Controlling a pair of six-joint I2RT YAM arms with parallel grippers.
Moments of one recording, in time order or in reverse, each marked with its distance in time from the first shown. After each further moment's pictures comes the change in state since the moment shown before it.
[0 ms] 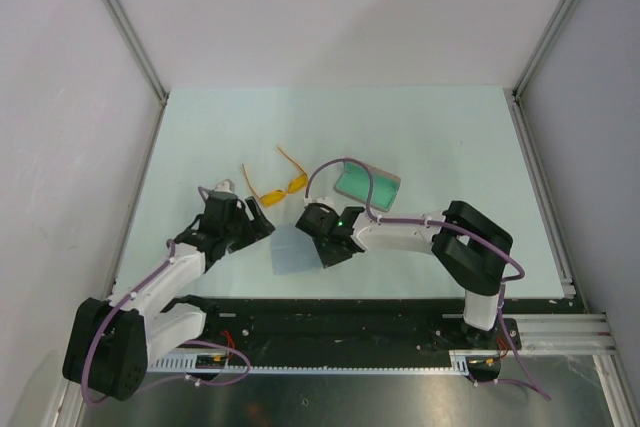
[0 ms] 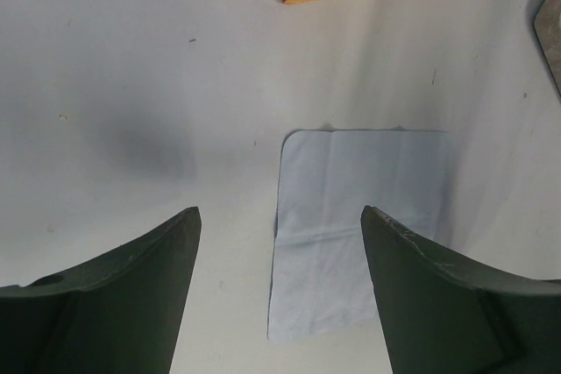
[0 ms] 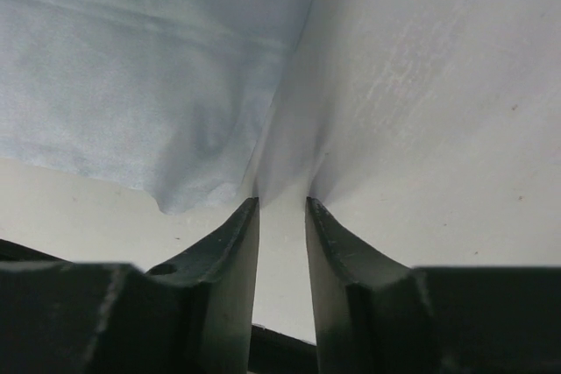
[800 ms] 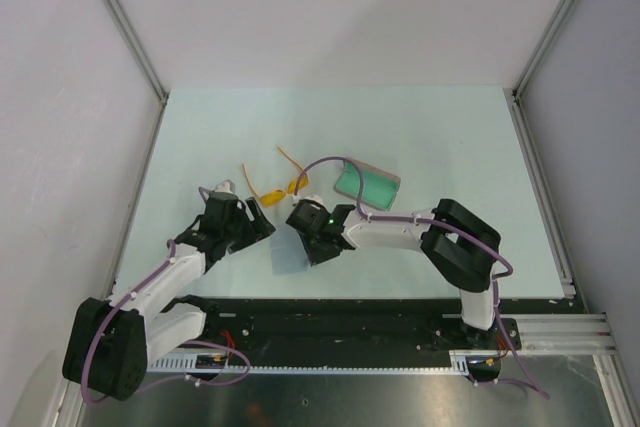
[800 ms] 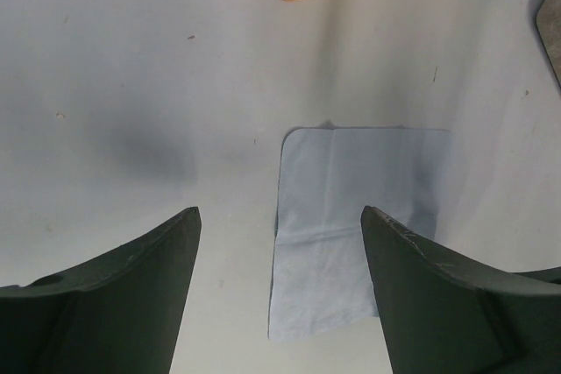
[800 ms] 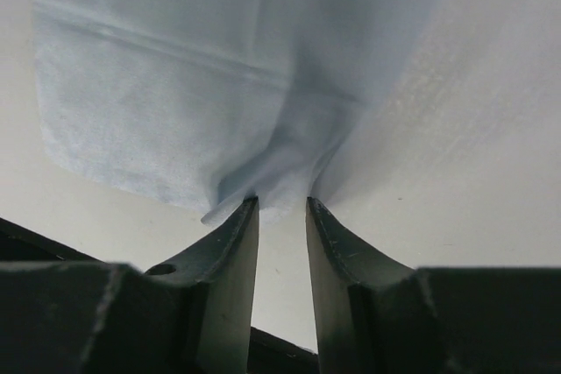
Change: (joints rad) left arm -0.003 0.000 -0.005 0.003 0.000 0.000; right arm 0.001 0.057 0.069 0.053 -0.068 0.003
